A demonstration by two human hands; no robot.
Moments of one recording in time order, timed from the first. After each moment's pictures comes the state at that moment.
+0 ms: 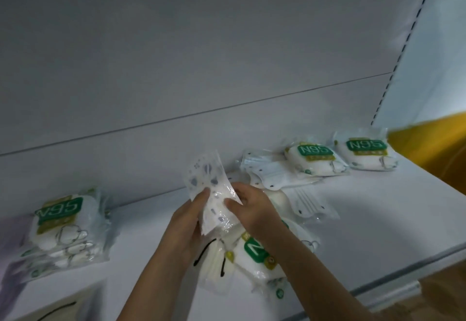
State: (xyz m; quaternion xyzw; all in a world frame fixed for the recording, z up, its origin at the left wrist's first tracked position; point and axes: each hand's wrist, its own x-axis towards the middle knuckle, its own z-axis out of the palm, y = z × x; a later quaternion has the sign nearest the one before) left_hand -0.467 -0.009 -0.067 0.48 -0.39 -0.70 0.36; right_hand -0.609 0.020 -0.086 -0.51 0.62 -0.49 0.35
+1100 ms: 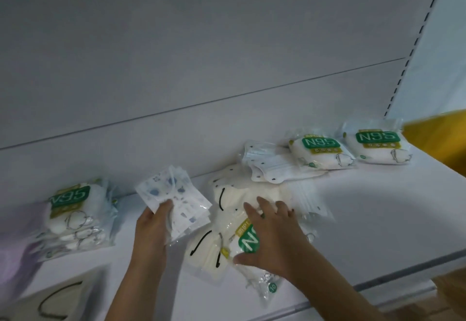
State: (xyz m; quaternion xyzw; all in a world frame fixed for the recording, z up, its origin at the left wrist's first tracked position) left_hand -0.426 -0.013 -0.100 0.58 -0.35 -0.53 0.50; right_hand -0.641 0.074 -0.099 -0.69 0.71 -0.04 0.14
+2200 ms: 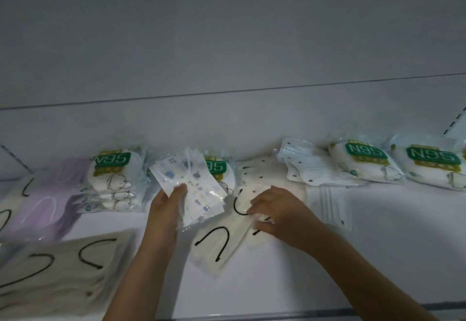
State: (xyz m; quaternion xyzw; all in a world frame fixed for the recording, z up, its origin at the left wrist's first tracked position) left_hand -0.391 0.000 -0.097 0.56 -0.33 -0.53 0.54; right_hand -0.641 0.008 -0.135 -0.84 0.50 -0.16 0.12
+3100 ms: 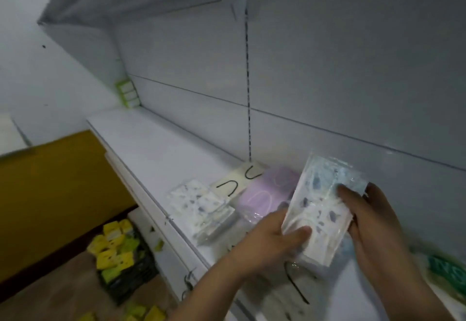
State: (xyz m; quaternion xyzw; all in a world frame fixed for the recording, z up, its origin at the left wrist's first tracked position) left_hand -0.193 0.057 -0.031 0.60 -0.51 -0.40 0.46; right_hand -0.335 -0.043 -0.012 -0.47 0.37 -0.49 0.64
